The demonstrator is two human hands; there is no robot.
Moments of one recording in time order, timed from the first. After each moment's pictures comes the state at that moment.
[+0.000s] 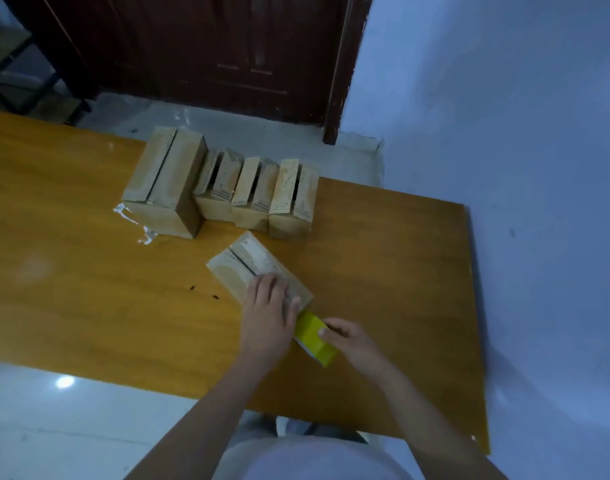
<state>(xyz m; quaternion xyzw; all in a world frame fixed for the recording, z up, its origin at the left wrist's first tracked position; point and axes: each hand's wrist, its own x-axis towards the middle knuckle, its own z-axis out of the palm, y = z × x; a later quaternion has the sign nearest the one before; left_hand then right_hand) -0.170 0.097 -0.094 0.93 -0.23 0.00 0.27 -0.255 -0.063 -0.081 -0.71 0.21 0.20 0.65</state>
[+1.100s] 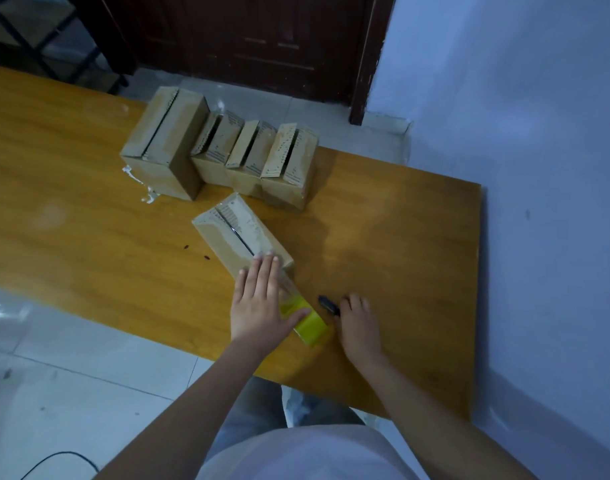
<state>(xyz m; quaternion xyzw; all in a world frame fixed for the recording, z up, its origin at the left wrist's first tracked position) -0.232 0.071 -0.096 0.98 -0.18 -0.04 0.06 -0.296 -0.105 -0.145 -0.97 0.12 0.14 0.15</state>
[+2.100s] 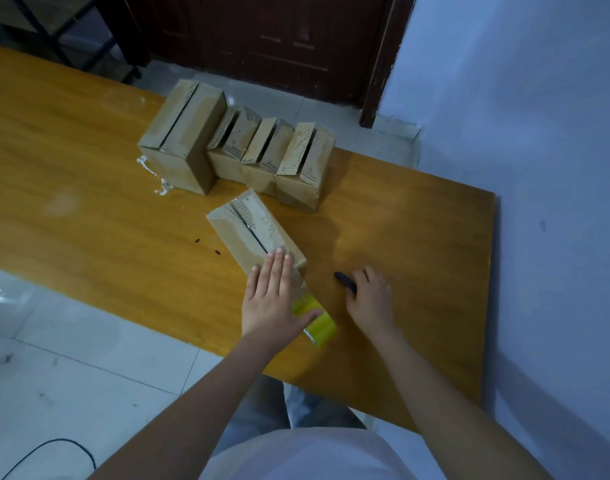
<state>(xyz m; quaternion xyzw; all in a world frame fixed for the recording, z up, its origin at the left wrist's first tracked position) -0.232 0.072 -0.096 0.98 -0.17 -0.07 0.06 -0.252 -0.120 -0.130 -0.97 0.13 0.06 0.19</state>
